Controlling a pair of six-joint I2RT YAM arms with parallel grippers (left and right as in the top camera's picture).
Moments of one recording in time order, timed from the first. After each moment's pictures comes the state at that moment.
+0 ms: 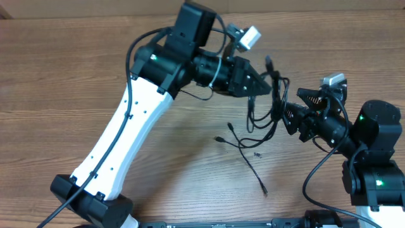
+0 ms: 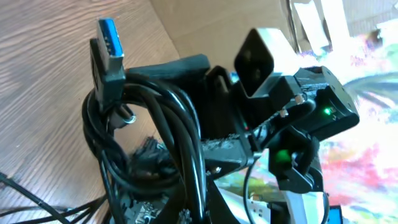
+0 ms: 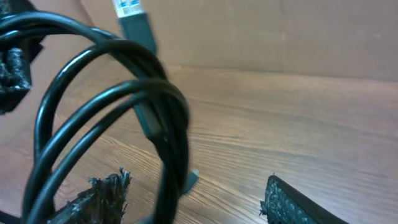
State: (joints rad) left arm -0.54 1.75 1.94 -0.97 1.09 -0.46; right arm -0.01 0.83 0.91 -0.48 -0.62 0.04
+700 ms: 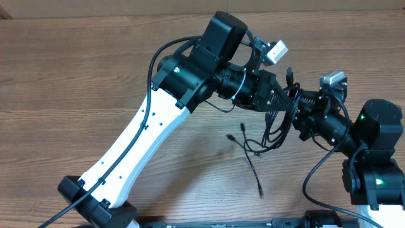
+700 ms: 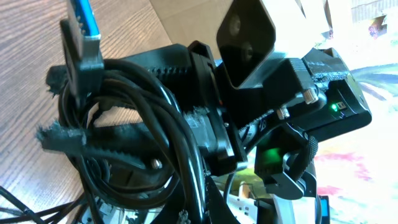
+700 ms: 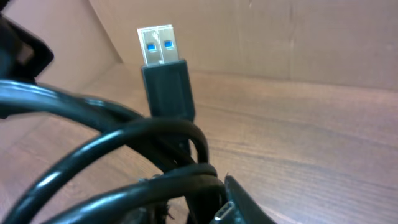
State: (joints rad) left arm -0.68 1.75 1.94 -0.90 1.04 -0.60; right arm -0.01 0.83 0.91 -0.46 -0.64 0.05
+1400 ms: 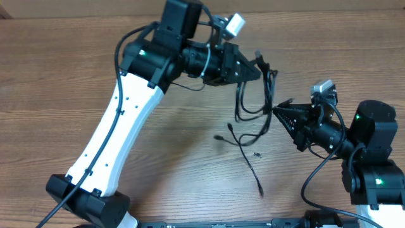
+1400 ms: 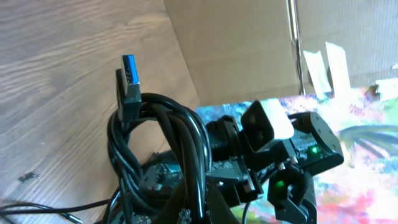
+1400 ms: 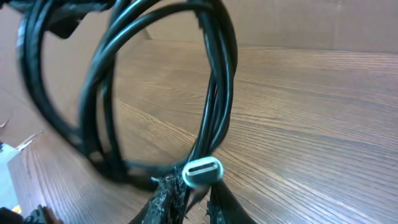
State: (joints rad) left arm -0.47 1.75 1.94 -0.92 1.04 -0.60; right arm -0.01 0.83 0.91 -0.58 -0.77 0.00
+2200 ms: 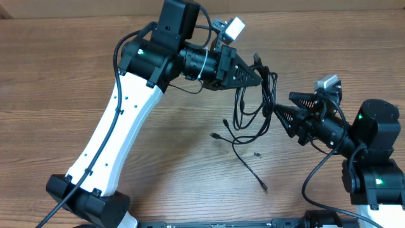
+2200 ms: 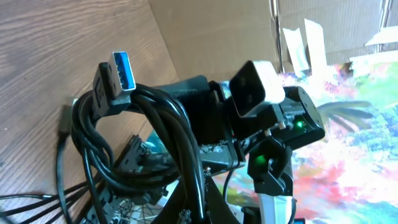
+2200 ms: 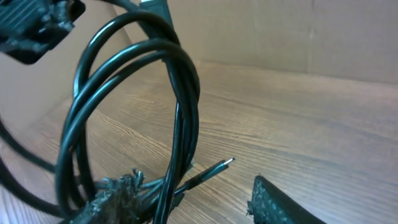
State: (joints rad) left arm -0.47 1.75 1.94 -0.97 1.16 -0.57; right arm -0.01 0.83 0.91 -0.50 -0.70 0.00
